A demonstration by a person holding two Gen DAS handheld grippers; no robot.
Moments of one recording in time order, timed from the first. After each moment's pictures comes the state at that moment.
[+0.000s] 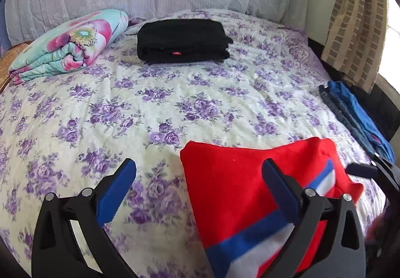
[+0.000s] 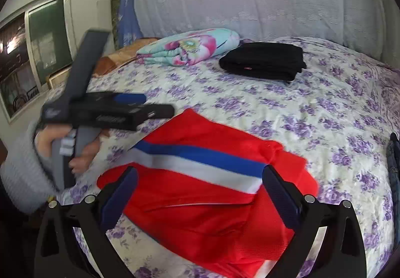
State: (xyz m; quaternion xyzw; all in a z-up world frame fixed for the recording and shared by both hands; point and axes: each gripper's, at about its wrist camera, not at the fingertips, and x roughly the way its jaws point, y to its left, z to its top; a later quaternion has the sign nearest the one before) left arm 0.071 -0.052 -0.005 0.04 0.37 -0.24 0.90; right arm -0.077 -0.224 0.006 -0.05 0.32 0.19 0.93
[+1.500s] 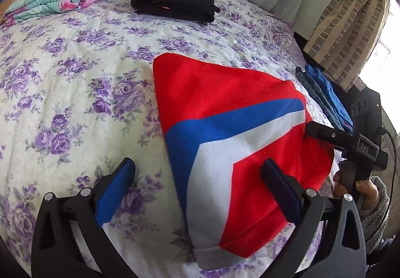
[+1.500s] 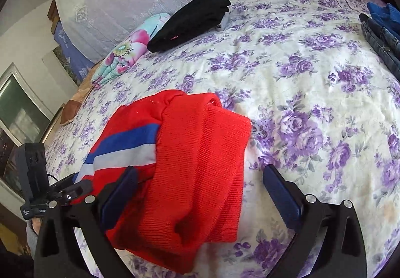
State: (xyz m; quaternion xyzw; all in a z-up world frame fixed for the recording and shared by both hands) left arm -0.007 -0.030 -0.056 -0.05 0.42 -0.30 0.86; right arm -0.050 -0.332 -0.053 0.21 0.39 0.12 0.89
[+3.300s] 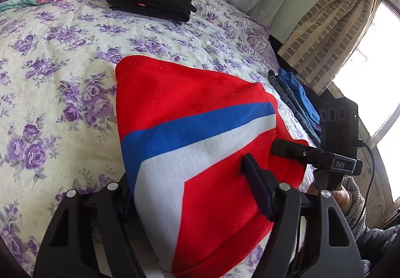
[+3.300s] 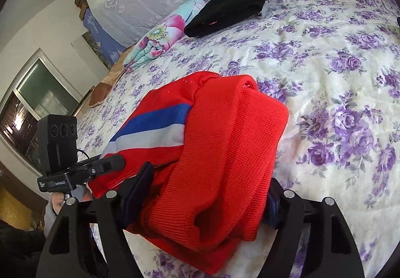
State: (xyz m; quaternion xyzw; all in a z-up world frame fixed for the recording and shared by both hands) left arm 0.006 -0.036 -0.055 -0.10 0.42 -0.38 0.82; right arm -0.044 -0.313 -0.052 0.19 0.39 0.21 0.87
